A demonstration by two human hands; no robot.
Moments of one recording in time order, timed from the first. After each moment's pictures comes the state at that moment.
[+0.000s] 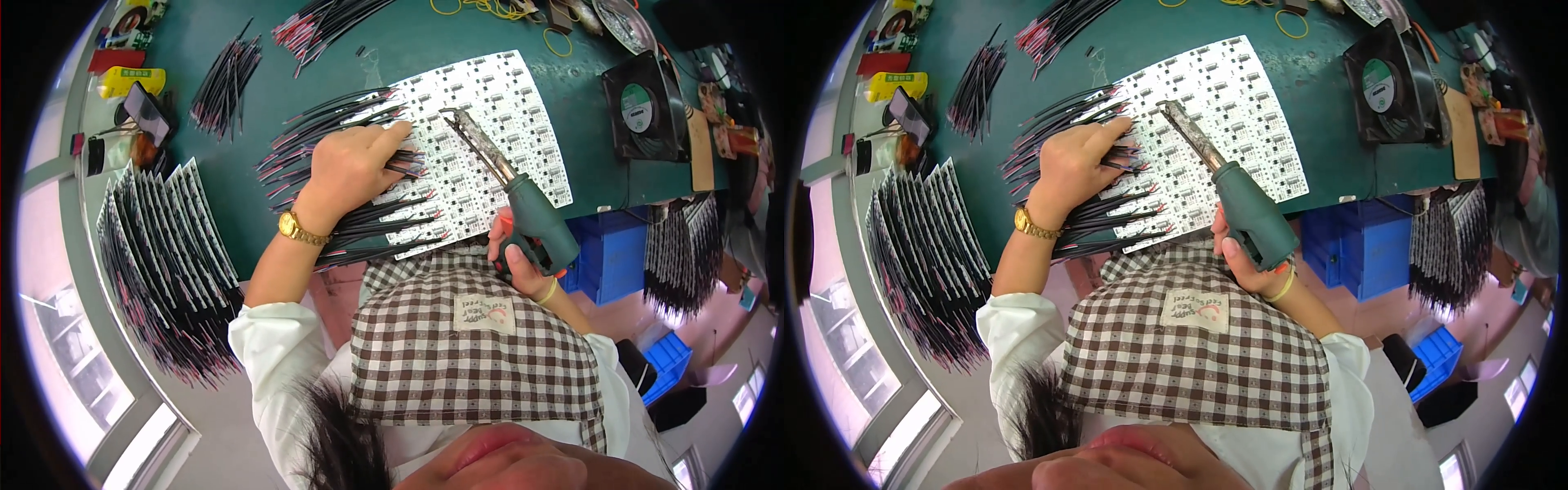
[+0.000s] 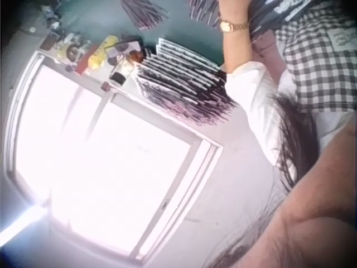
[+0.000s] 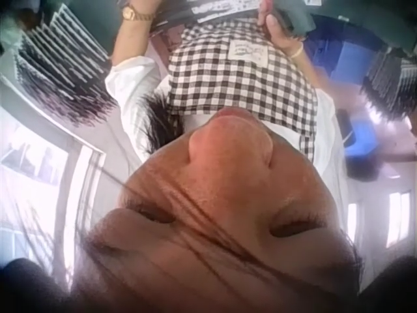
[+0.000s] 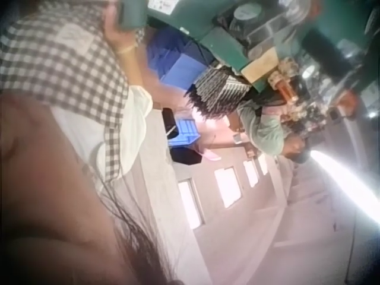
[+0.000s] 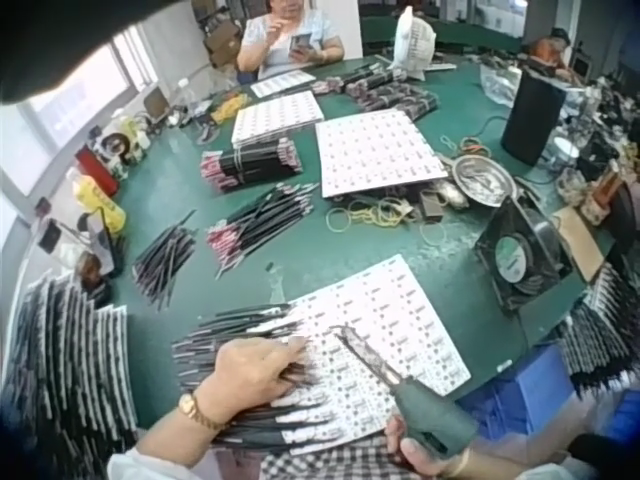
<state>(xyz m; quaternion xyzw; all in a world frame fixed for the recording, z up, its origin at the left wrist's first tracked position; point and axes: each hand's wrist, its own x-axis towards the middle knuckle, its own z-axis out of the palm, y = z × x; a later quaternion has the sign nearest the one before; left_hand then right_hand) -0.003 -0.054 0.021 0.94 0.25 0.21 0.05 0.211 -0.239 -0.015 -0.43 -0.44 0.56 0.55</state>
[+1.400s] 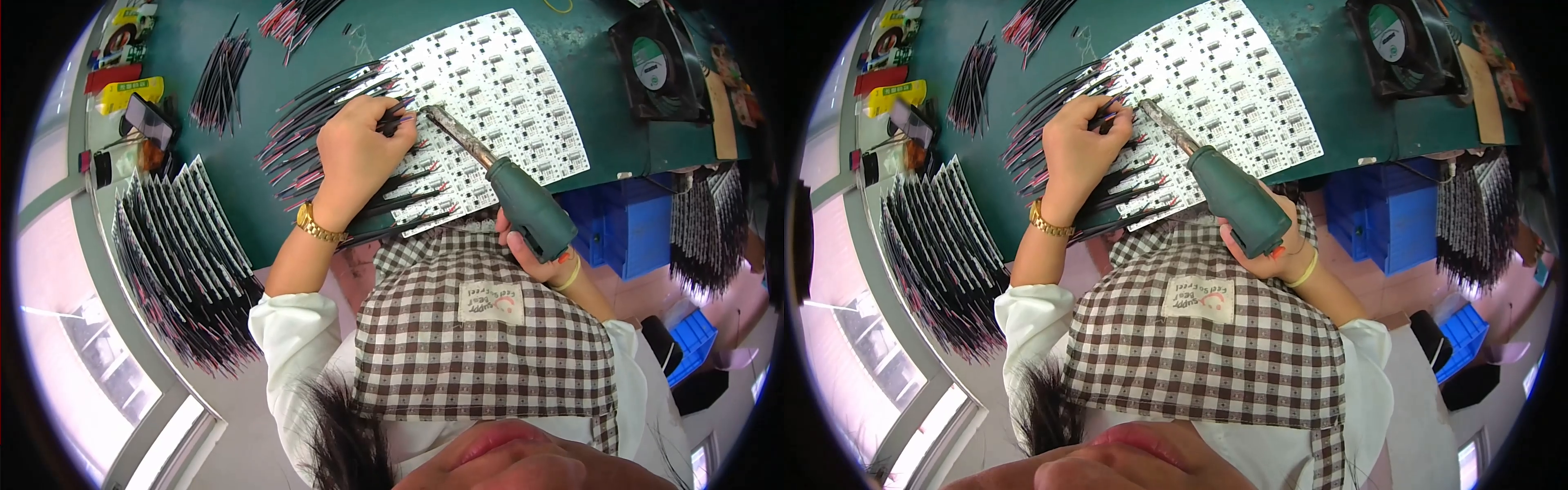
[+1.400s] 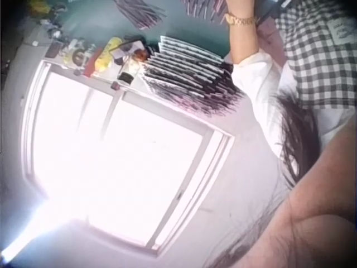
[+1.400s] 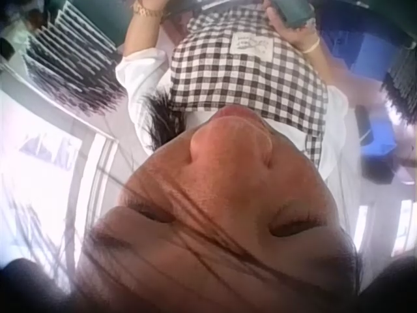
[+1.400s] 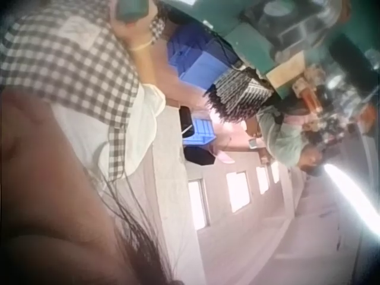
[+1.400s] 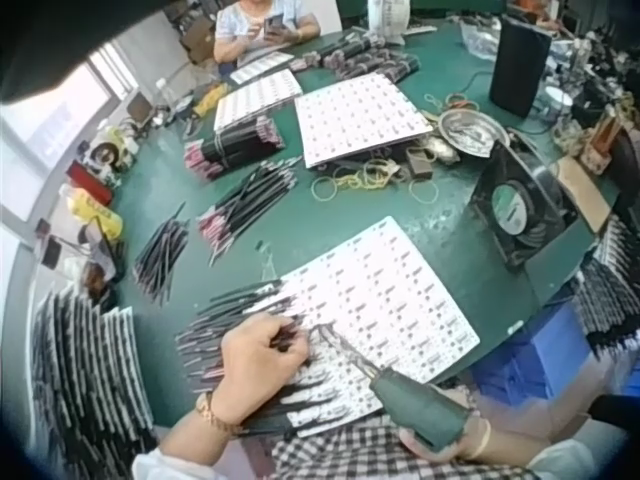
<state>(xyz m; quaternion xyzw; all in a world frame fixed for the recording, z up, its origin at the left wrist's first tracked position) 0.029 -0.079 0.013 0.82 0.47 0.28 0.17 0.231 -0.258 -0.024 -0.45 -0.56 0.52 0.46</state>
